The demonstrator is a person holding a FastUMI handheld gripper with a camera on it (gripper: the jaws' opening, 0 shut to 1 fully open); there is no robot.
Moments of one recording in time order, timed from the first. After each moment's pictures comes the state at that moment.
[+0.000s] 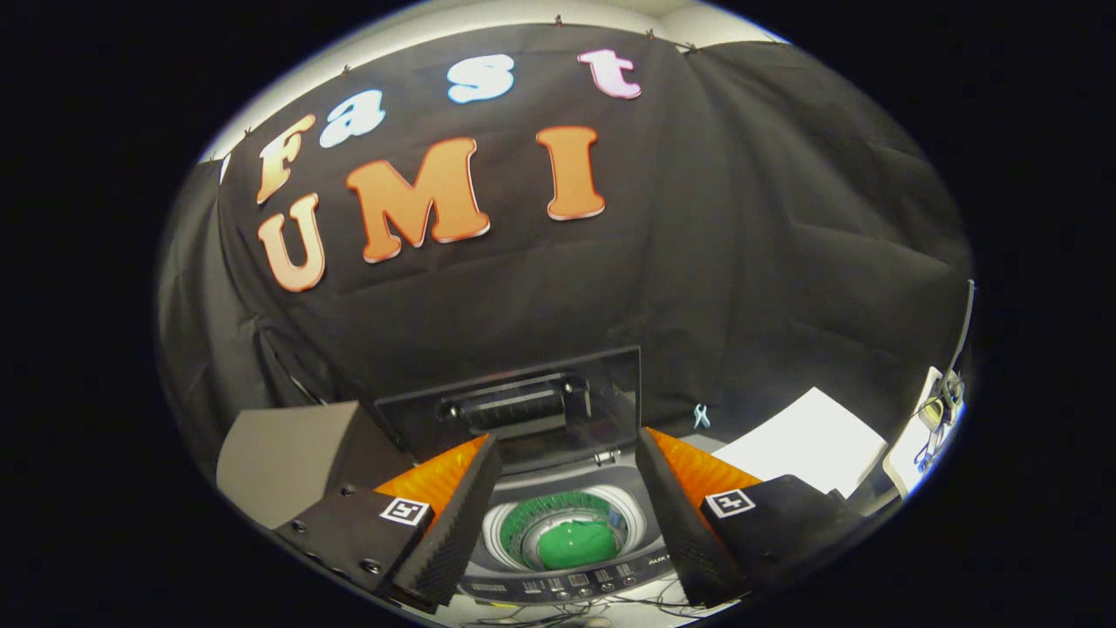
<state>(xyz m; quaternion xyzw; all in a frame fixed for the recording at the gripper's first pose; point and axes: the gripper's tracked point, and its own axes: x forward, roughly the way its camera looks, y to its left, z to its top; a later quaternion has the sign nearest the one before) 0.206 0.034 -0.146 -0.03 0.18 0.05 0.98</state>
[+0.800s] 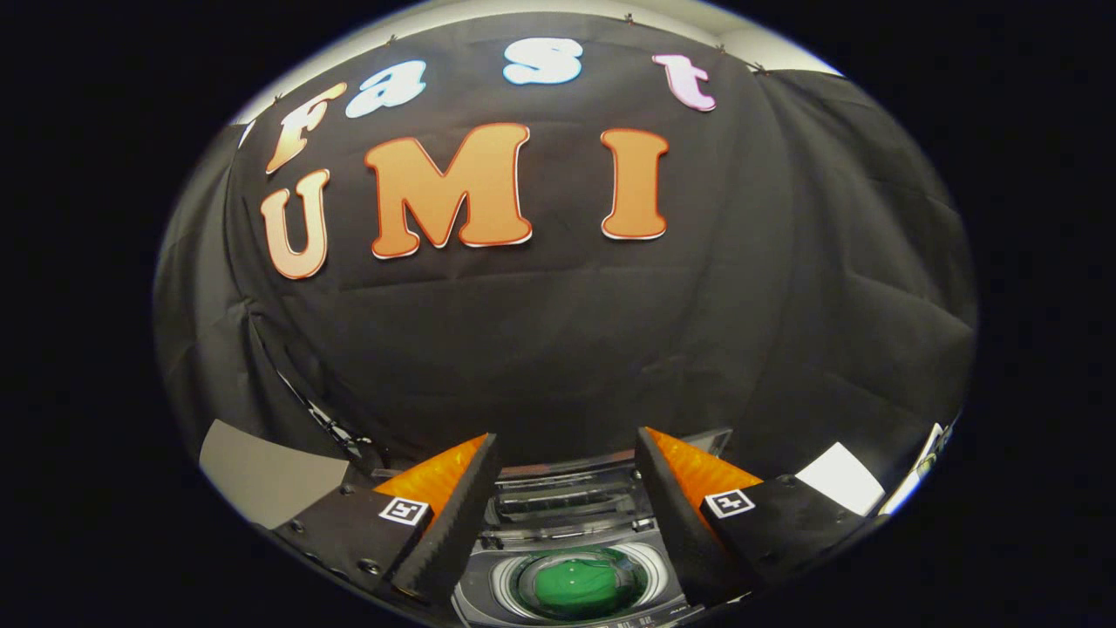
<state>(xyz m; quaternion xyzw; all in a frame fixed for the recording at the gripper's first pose) 0.354 0.133 -0.179 -0.10 0.19 0.08 0.97</state>
